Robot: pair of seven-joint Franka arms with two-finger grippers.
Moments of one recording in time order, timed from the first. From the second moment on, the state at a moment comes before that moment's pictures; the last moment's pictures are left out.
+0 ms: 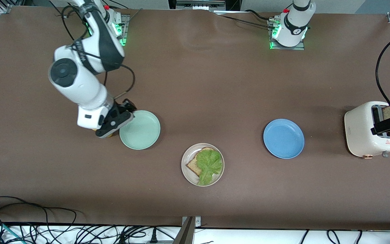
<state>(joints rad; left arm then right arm) -0.01 0.44 0.19 -1.13 -0.06 1.56 0.02 0.28 0.31 0.03 -1.71 0.09 2.05 -0.45</state>
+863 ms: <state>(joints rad) -0.01 0.44 0.18 -1.13 -0.06 1.56 0.02 -0.15 0.43 0.07 -1.72 0.41 1.91 -1.46</state>
